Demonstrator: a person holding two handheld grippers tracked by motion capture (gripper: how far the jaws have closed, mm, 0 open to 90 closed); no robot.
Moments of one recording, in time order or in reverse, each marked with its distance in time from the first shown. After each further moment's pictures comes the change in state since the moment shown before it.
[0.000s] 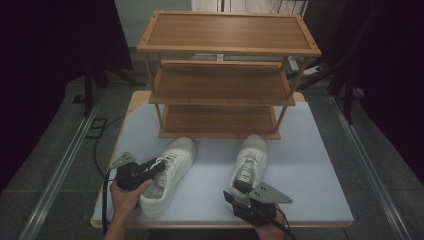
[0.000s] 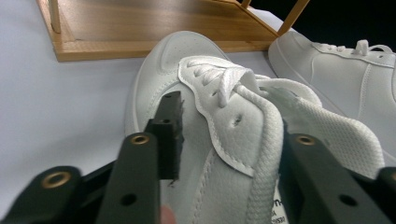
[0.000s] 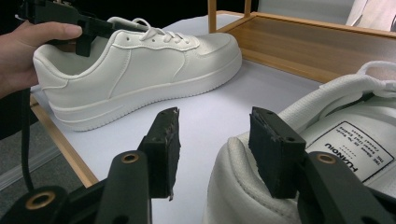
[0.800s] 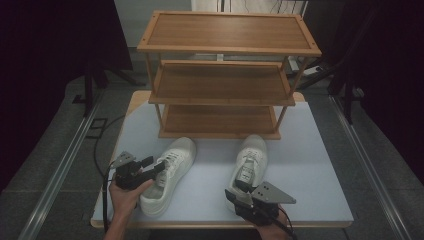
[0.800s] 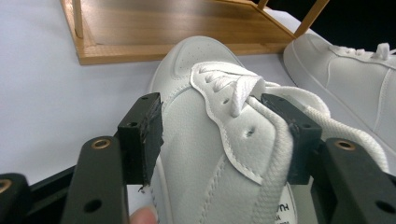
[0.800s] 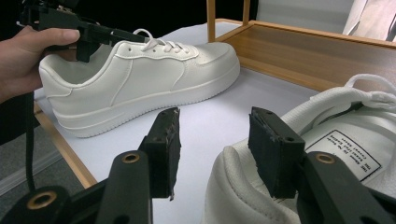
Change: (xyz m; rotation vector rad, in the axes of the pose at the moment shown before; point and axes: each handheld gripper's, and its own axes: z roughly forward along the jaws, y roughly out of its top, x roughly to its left) left arm -0.005 0.006 -0.003 0.010 0.069 0.009; right arm -0.001 0.005 -0.006 -0.024 -0.001 -0.001
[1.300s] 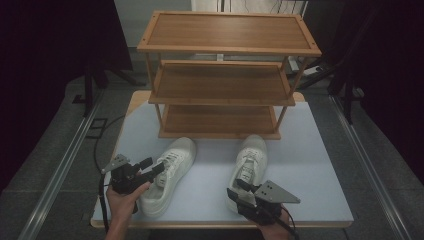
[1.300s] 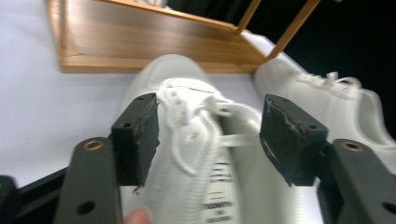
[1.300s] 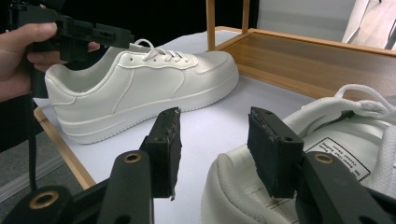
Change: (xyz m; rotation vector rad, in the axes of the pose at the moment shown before) left arm -0.011 0.001 -0.020 -0.069 -0.040 -0.077; right arm -0.004 0.004 -0.005 -0.027 0.008 0.005
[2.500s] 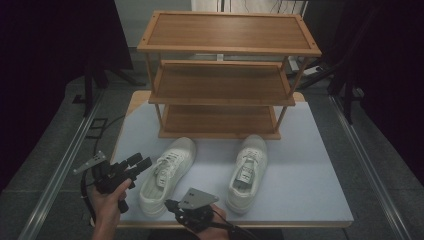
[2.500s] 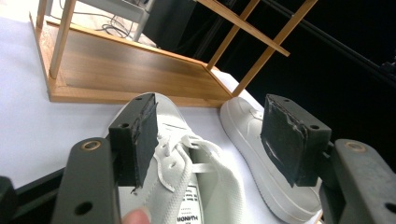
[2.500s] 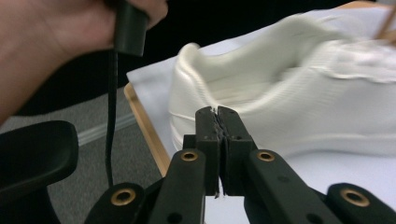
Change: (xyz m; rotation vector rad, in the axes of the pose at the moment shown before) left arm 0.007 0.018 -0.037 -0.140 -0.140 -0.111; right arm 0.108 0.007 0.102 0.121 0.291 -0.104
